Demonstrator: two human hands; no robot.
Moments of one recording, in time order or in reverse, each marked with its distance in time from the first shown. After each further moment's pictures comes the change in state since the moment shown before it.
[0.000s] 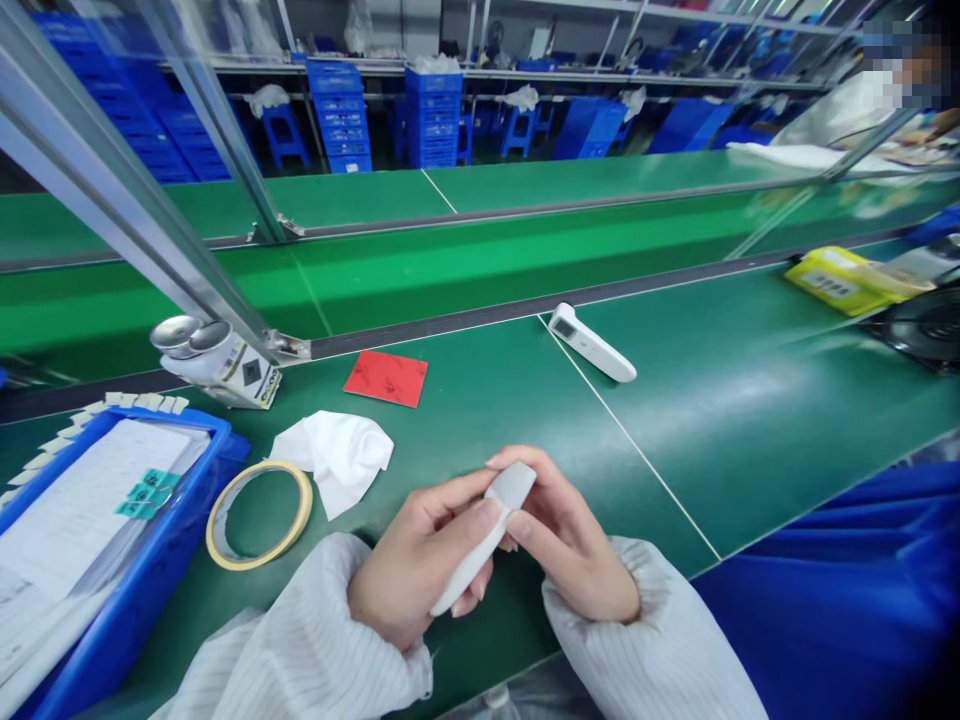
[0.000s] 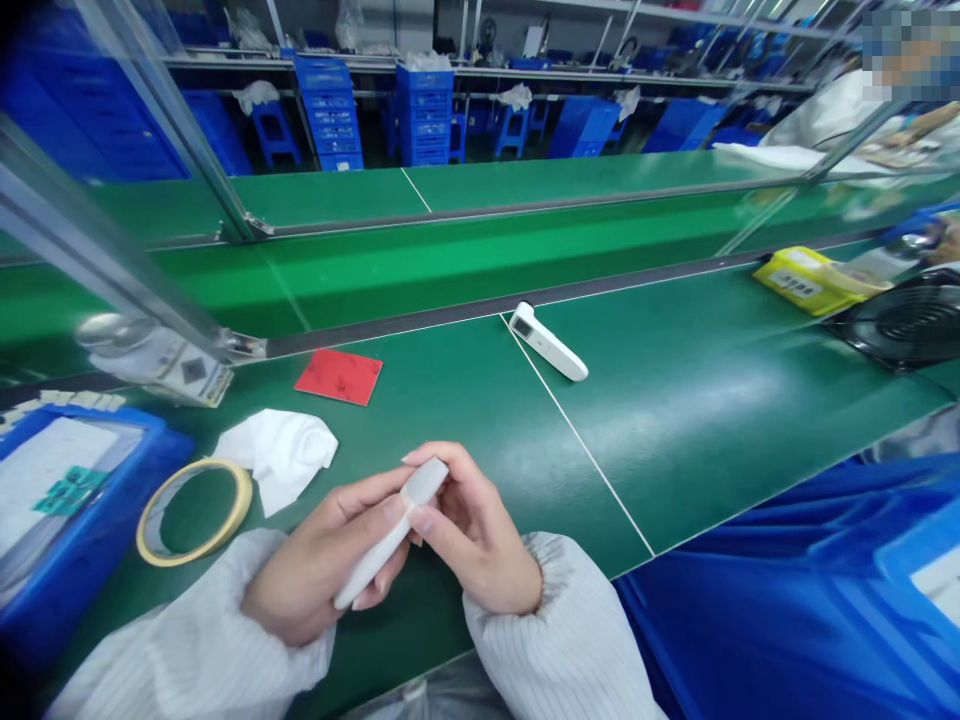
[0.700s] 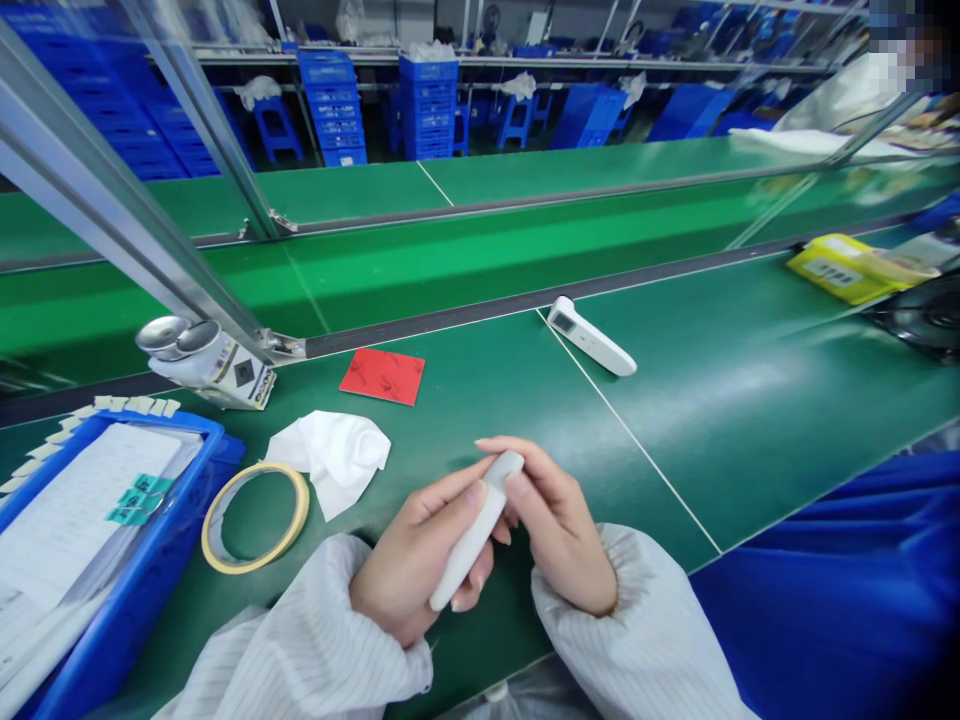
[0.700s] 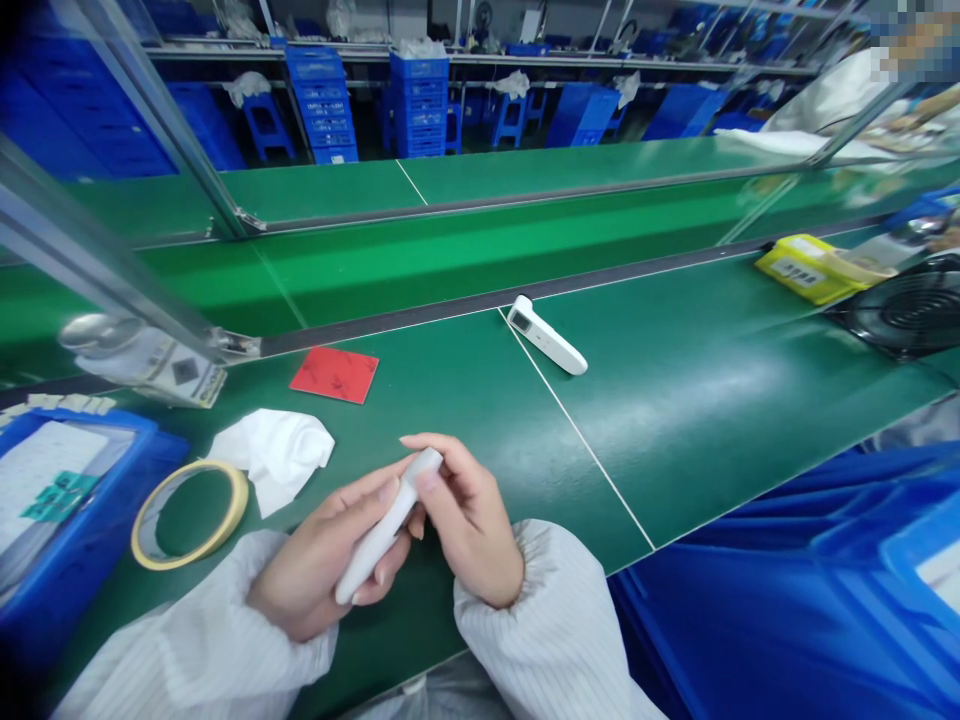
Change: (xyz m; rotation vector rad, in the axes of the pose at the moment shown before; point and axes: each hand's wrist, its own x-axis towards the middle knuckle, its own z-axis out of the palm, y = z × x) left_hand 0.007 -0.004 0.001 -0.163 0.046 -0.075; right_hand 0.007 0.006 0.003 -0.208 0.236 0.009
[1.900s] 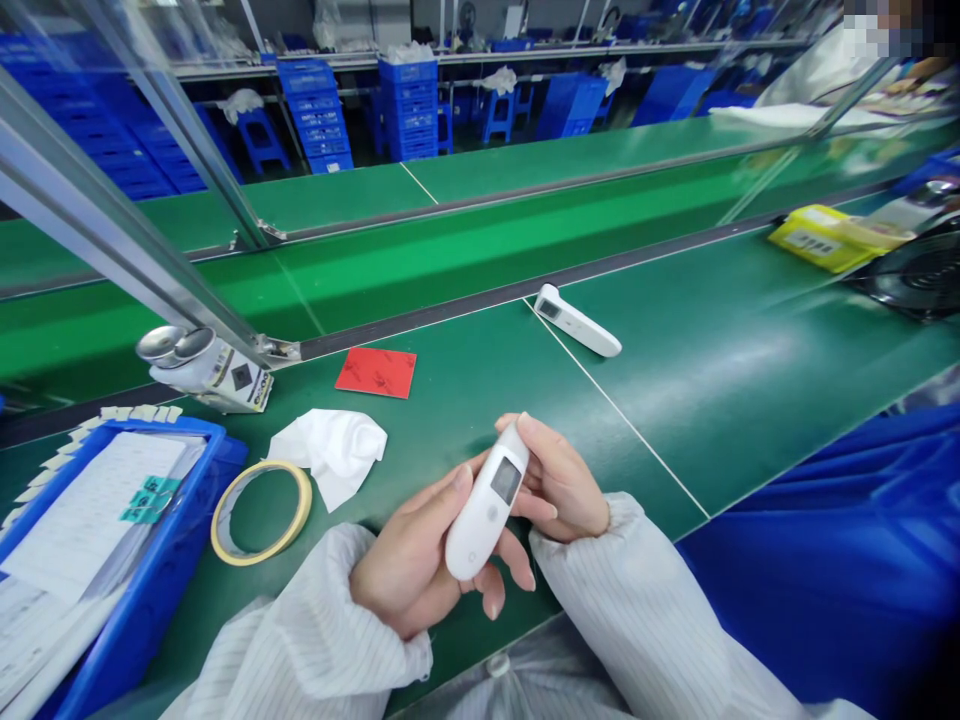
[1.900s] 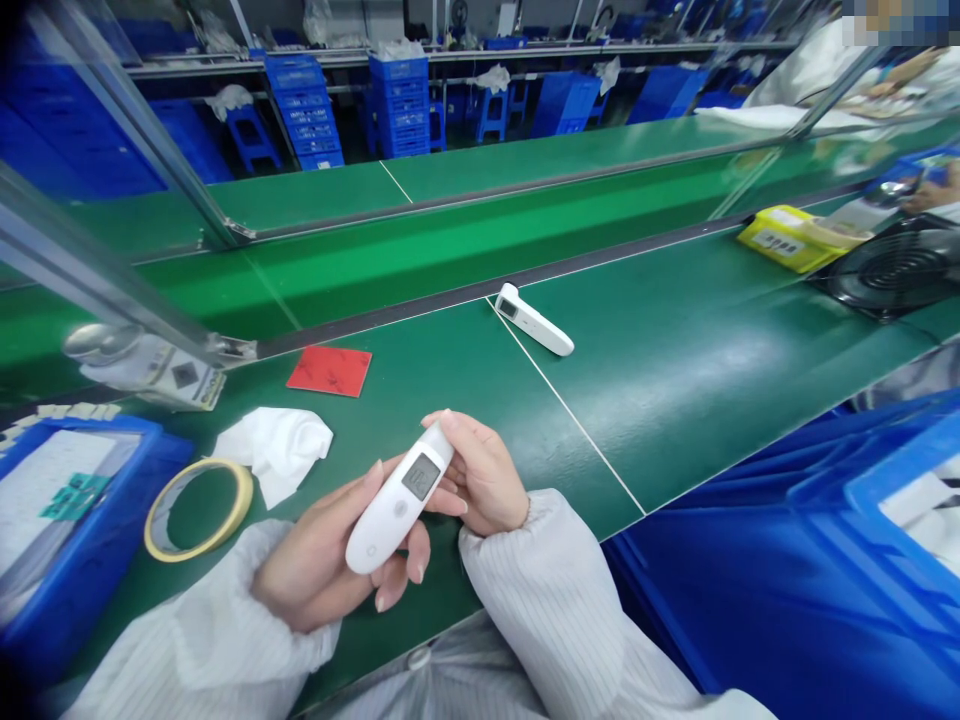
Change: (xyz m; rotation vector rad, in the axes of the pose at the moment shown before) left_hand -0.003 -0.005 0.004 -0.123 -0.247 -0.012; right_hand 0.017 0.004 -0.010 0.512 0.136 0.377
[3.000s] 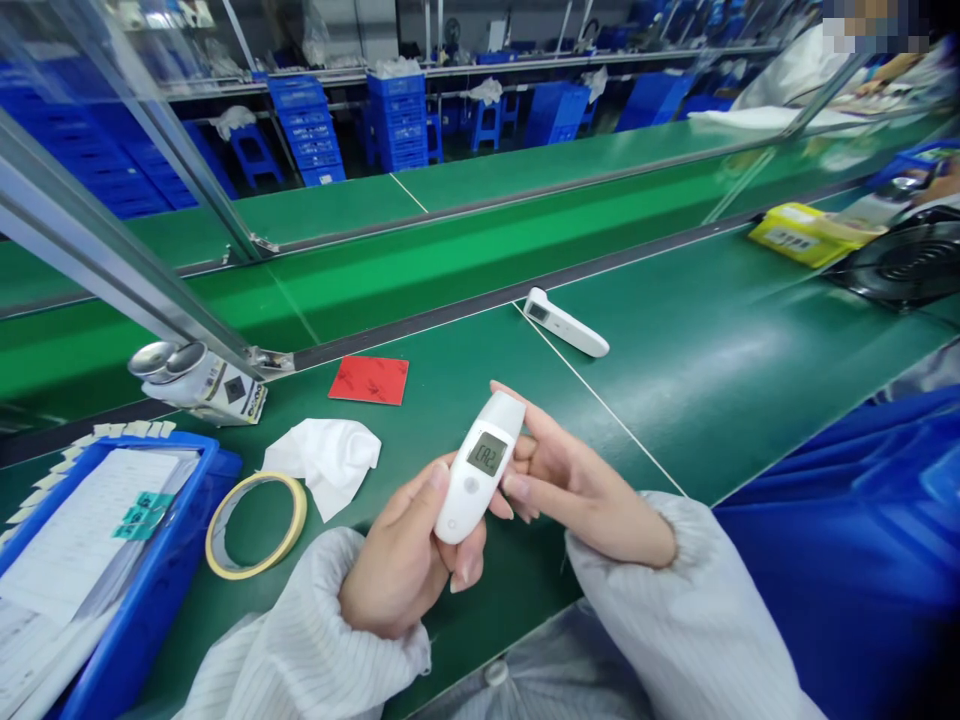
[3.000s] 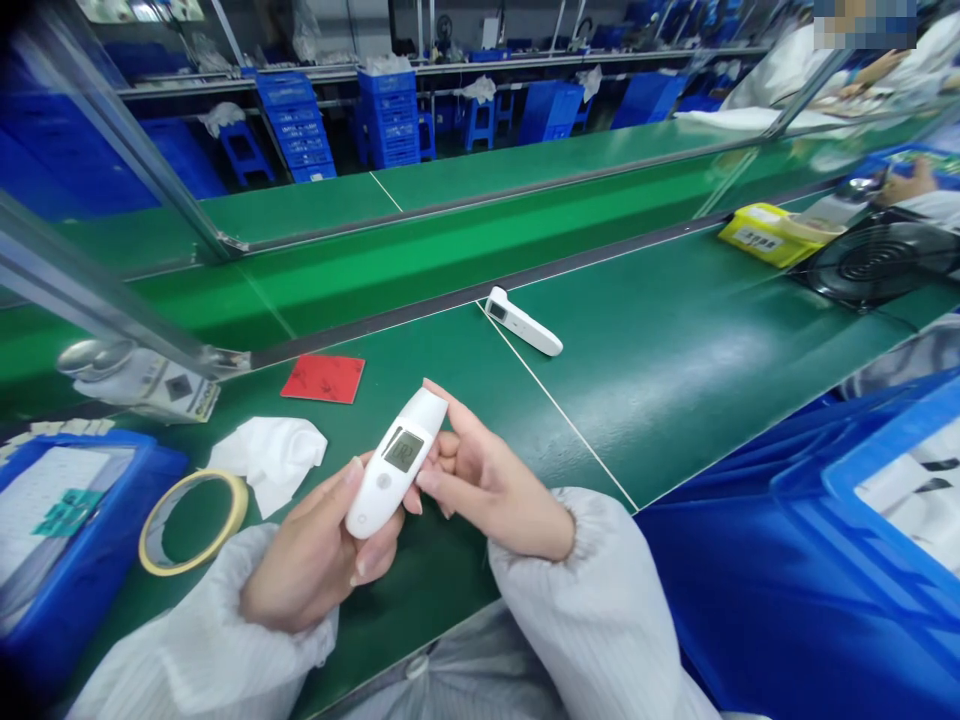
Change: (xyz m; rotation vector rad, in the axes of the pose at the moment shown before) left_hand -0.002 0.003 0.005 0.209 0.124 0.151; right_hand -0.026 -0.030 -0.005 -0.291 -0.369 -0.129
